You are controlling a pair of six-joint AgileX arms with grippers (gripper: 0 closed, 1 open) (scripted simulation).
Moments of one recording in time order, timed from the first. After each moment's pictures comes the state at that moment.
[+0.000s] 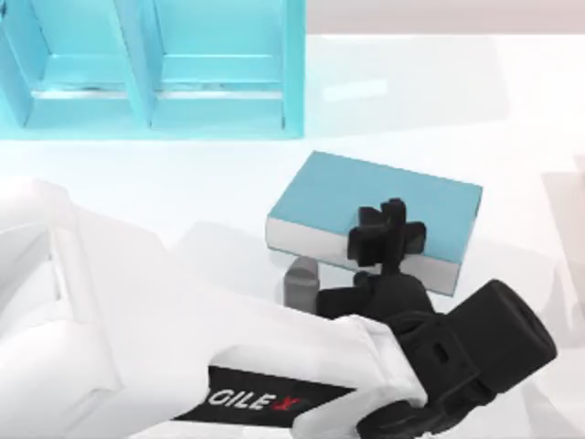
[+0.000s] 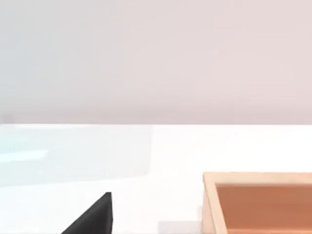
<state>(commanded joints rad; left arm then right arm) -1.21 1.99 1.12 0.07 -1.21 -2.31 0.00 0.00 0.00 0.00 0.00 0.00</state>
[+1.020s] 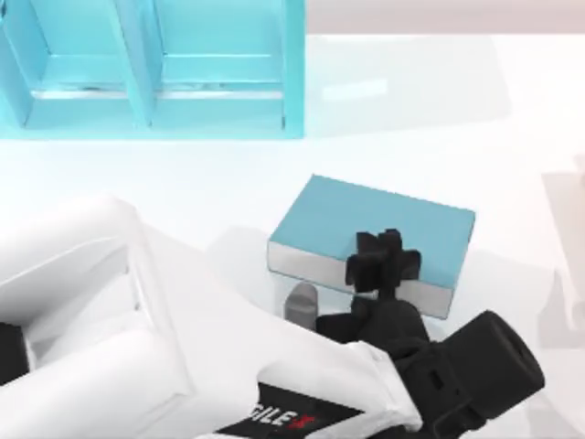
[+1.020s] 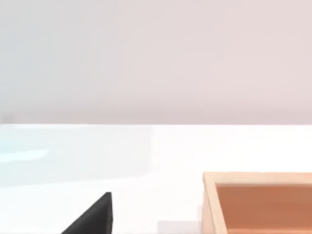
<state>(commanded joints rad) -1.22 2.06 1.08 0.15 -1.21 -2.34 0.00 0.00 0.00 0.00 0.00 0.00</state>
